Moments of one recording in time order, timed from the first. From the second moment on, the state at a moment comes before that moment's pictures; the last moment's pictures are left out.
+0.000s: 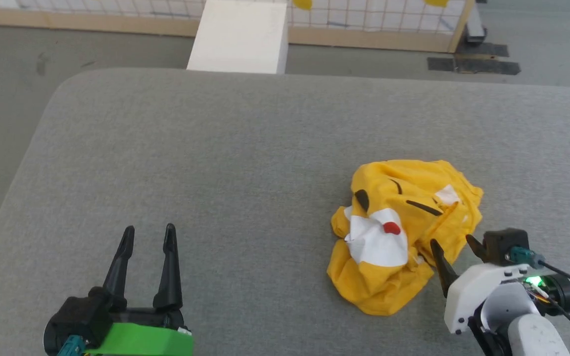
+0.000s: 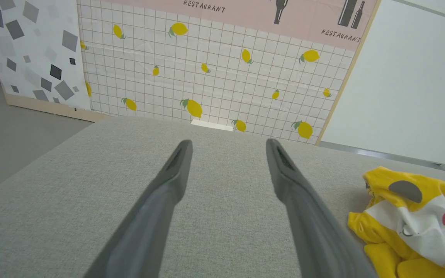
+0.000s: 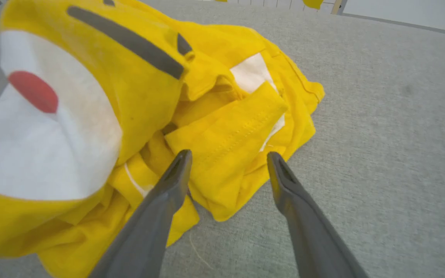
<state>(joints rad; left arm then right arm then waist) 0.12 0.06 -0.04 -0.14 -0.26 -0.08 -0.26 -0.10 -0.05 -0.04 0.23 0.04 0.13 0.20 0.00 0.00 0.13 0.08</state>
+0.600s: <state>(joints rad) 0.10 0.06 -0.02 -0.13 -0.26 -0.08 -0.26 -0.20 -0.05 -0.07 0.27 0.03 0.13 0.15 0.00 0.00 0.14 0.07</state>
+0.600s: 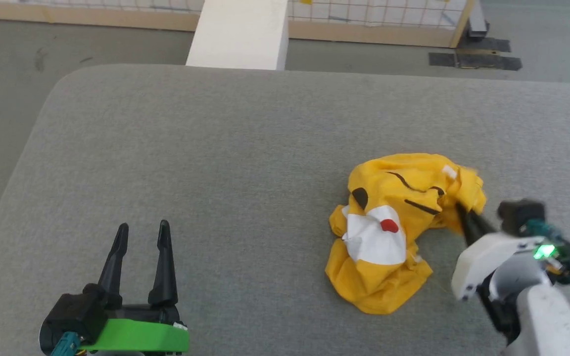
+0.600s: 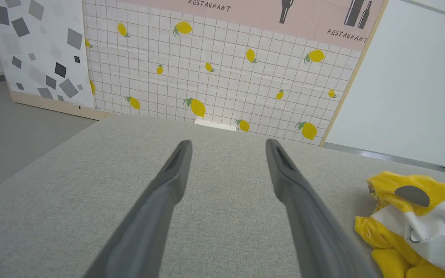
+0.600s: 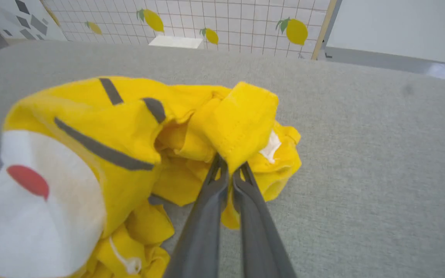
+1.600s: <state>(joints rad) 0.10 0.05 -0.02 -0.12 -0.26 -0.09 -0.26 -0.01 -0.05 -0.35 -0.05 -0.03 0.13 0.22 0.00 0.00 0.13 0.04</state>
